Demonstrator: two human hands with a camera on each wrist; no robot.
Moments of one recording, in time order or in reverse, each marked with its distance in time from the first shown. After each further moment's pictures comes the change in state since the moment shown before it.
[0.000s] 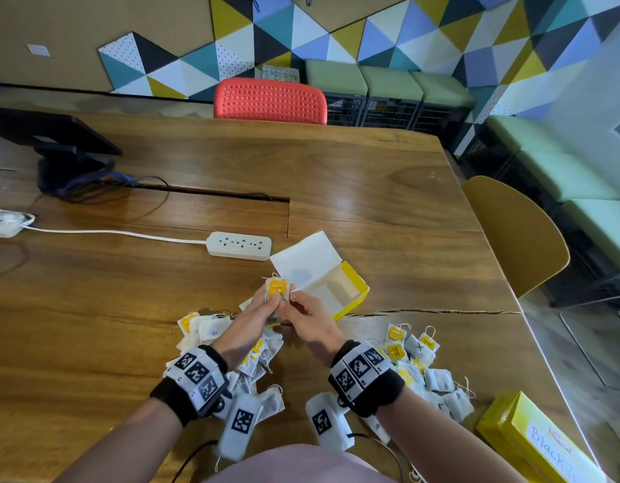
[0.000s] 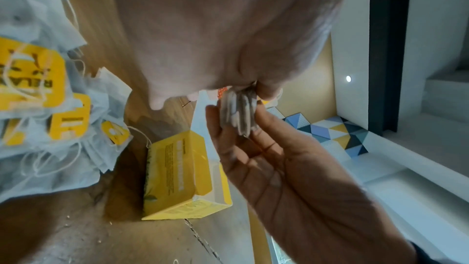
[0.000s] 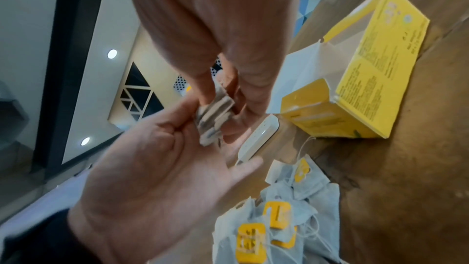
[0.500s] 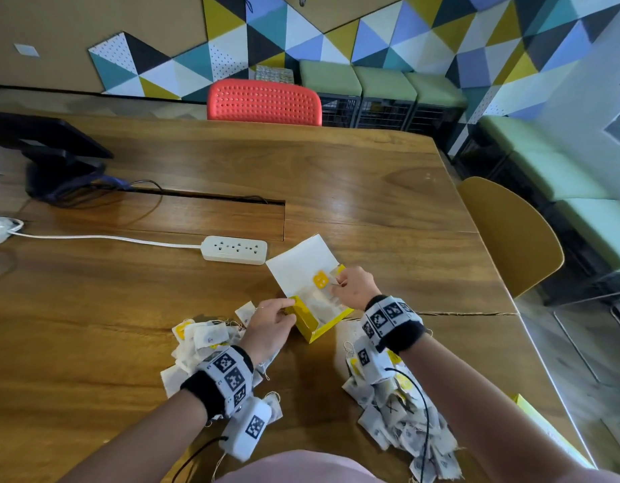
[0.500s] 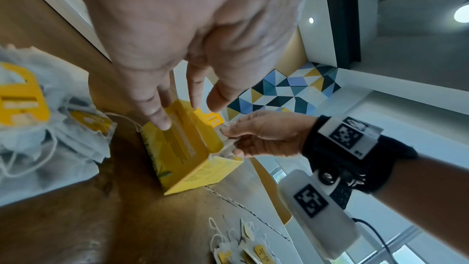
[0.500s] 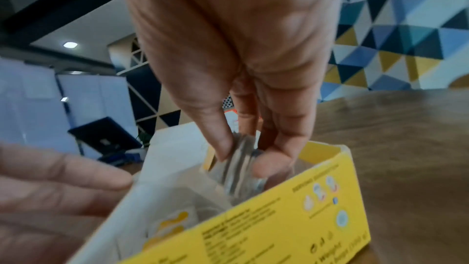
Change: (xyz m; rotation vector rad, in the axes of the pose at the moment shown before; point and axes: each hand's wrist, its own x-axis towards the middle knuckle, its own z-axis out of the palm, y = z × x) left_hand 0.041 -0.025 0.012 0.551 0.148 0.090; right_hand 0.054 -0.038 -0.098 -0.963 0.184 0.108
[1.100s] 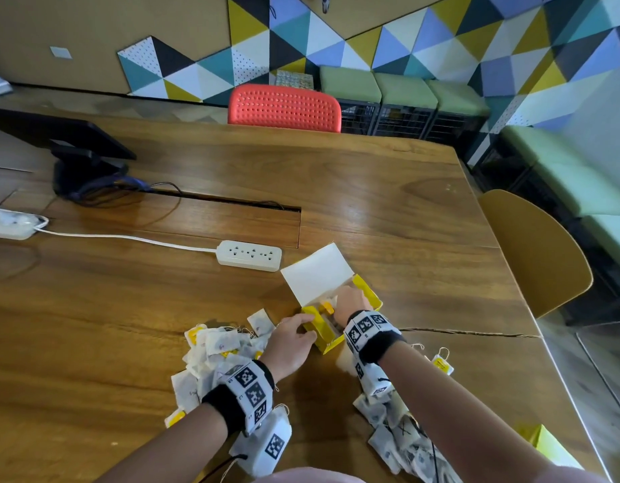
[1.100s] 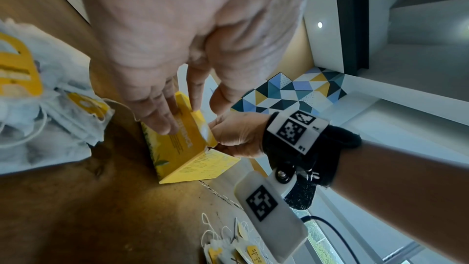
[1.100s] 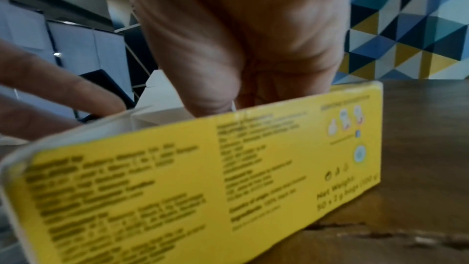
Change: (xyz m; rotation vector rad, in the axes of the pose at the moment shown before) left_hand -0.003 0.005 0.014 -0.018 -0.034 -0.057; right_hand 0.024 -0.014 0.045 -0.421 -0.036 0.060
